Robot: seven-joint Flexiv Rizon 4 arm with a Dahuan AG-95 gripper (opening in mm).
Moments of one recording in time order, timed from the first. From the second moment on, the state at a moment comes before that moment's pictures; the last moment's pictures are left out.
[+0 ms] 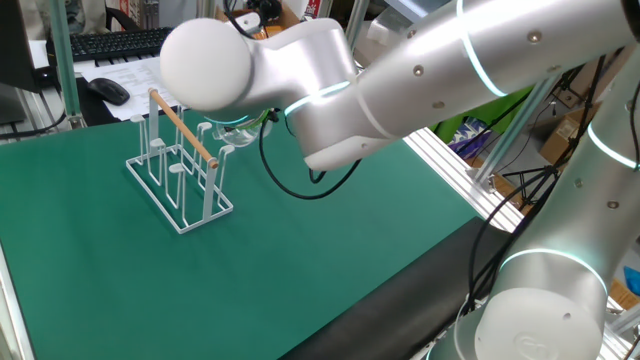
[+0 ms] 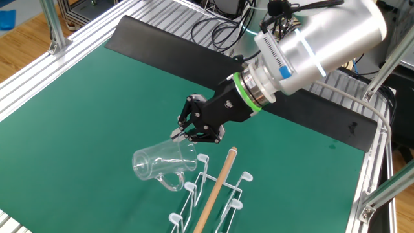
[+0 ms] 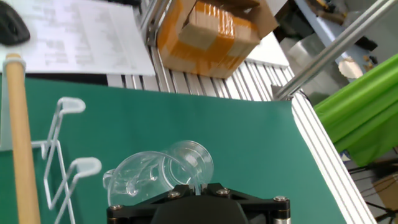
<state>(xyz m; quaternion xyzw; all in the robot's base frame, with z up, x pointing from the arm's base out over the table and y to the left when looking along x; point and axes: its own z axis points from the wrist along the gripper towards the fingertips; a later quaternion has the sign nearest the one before) 0.599 0.045 0.206 0.06 0.91 -0.27 0.30</state>
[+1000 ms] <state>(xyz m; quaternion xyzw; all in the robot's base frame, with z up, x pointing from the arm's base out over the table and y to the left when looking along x) 0.588 0.053 0.196 0.10 0.90 -0.24 0.35</state>
